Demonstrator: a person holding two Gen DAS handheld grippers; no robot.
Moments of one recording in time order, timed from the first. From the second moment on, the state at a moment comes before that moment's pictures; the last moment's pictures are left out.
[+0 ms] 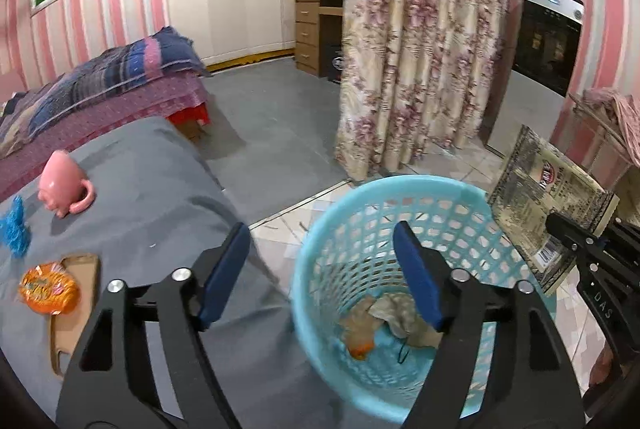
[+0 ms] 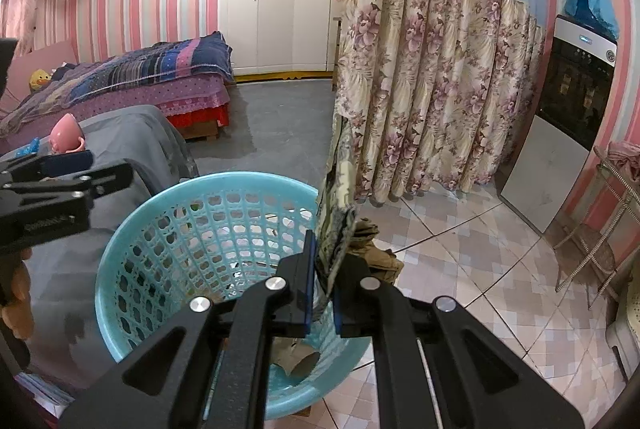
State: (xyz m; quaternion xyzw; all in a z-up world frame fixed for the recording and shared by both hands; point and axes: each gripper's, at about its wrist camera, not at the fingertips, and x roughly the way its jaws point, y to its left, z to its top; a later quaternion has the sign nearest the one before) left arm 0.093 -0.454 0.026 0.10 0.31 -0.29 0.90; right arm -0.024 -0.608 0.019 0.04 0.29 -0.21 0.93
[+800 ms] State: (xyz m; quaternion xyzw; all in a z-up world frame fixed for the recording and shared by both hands) left arm 0.098 -0.311 0.065 0.05 0.29 -0.20 0.93; right arm 0.022 -0.566 0.009 0.04 0.29 -0.22 0.93
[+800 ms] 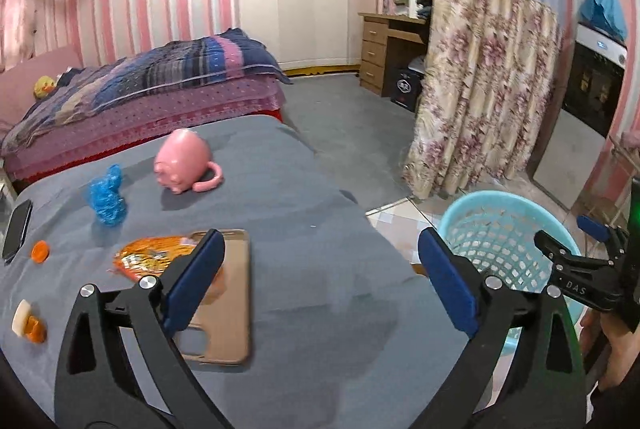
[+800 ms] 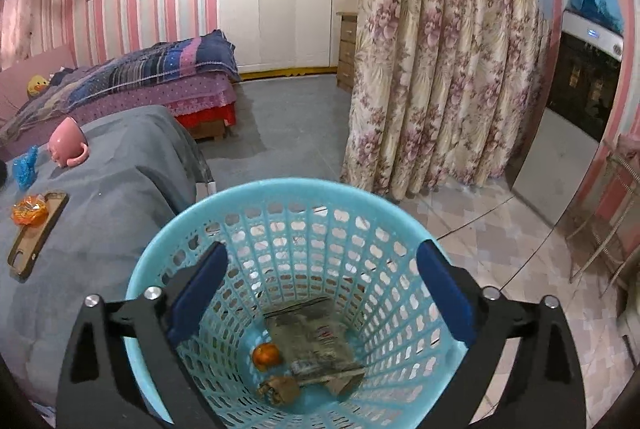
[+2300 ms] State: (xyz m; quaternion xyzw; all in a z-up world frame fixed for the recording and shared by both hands) left arm 0.116 0.102 0.001 -0.07 0.34 0.07 0.93; right arm 0.148 -0.254 0.051 -0.01 0.26 -0.01 0.96
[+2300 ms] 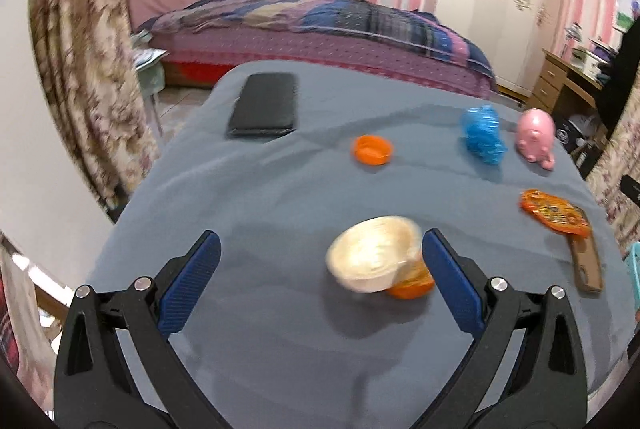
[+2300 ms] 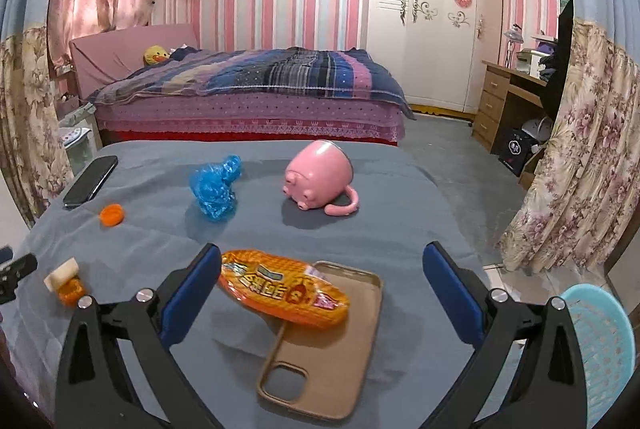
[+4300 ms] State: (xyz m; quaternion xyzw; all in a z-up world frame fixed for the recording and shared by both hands) left arm 0.146 0.090 -0.010 -0.07 0.35 0.07 0.93; right arm 0.206 -0.239 -0.020 -0.01 0.36 0.03 0.93
